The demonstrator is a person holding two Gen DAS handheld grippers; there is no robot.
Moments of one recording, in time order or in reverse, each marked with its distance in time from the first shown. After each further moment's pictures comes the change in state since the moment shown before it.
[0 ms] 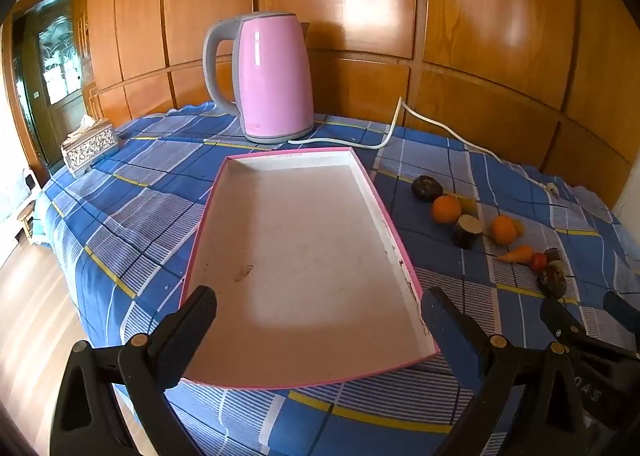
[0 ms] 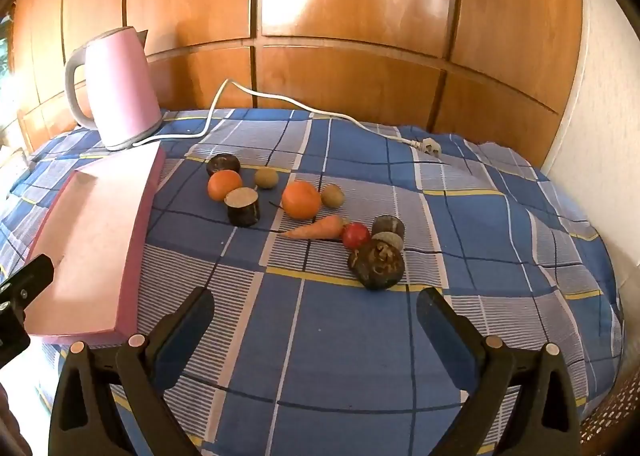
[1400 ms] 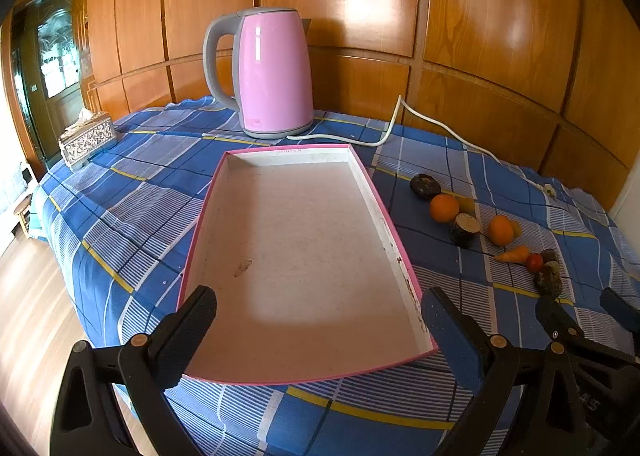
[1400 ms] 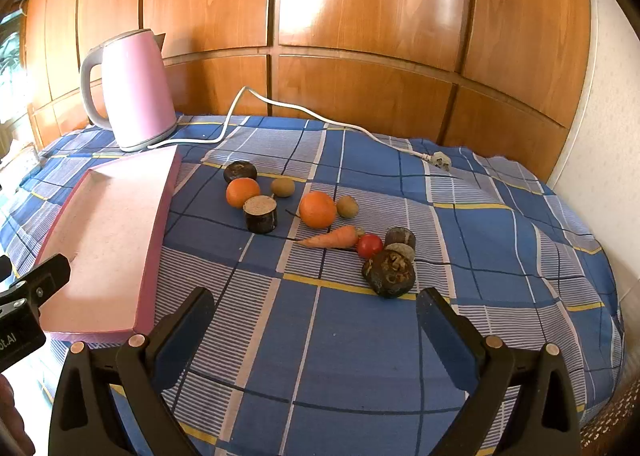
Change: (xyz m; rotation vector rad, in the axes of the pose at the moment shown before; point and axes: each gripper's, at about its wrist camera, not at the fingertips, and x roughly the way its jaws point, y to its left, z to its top) left arm -0.001 -0.003 0.000 -0.014 0.014 -0.010; right arm -0.011 0.009 -0.001 -0.032 -0.040 0.023
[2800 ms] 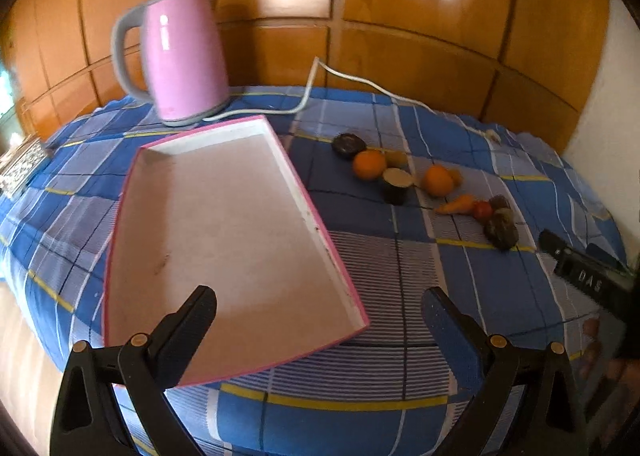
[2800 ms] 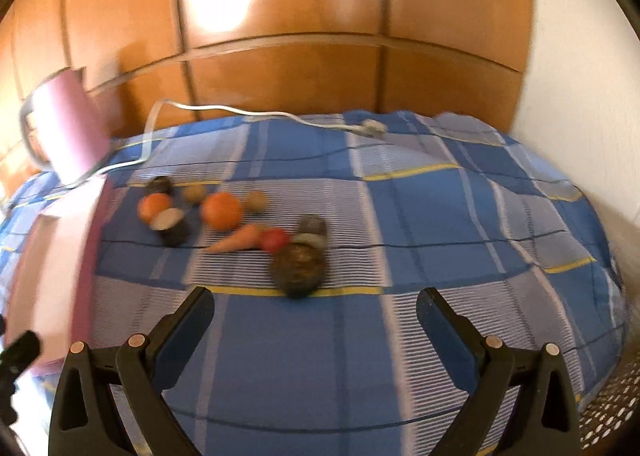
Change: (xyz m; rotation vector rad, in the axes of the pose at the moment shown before) left arm 0.017 -0.041 -0.002 0.174 0.124 -0.201; right arm 0.024 -0.087 -0.004 0.199 0.048 -0.095
